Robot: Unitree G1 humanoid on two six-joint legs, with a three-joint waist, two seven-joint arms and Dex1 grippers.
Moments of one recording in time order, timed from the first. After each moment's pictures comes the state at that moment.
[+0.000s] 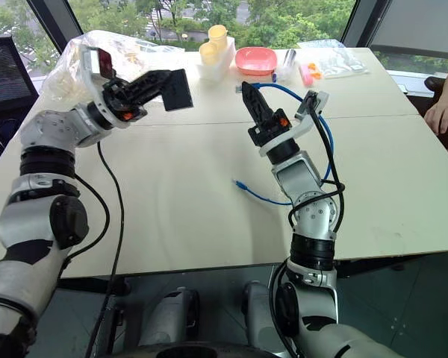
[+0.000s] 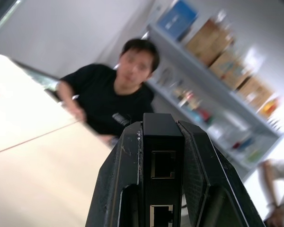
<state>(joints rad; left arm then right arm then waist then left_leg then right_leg) -1.13 0.41 0.27 0.81 -0.60 0.79 -1.24 -0.59 0.03 -0.29 -0.06 1.00 0.55 0.18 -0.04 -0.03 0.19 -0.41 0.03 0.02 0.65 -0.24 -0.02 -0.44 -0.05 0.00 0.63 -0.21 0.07</state>
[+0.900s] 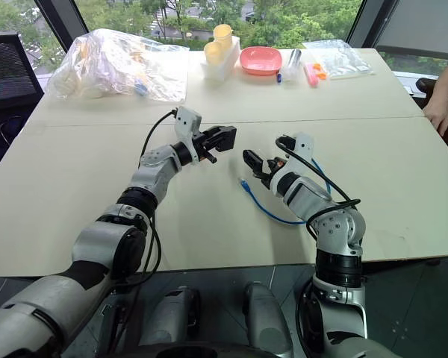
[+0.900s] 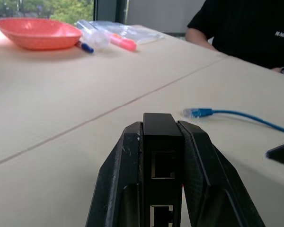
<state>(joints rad) -1.01 0.08 0.08 1.13 -0.16 -0.17 -0.76 -0.43 -0.16 -0.23 -0.21 0.89 0.95 -0.14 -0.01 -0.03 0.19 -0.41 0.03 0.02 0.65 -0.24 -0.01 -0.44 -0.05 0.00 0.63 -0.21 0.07</state>
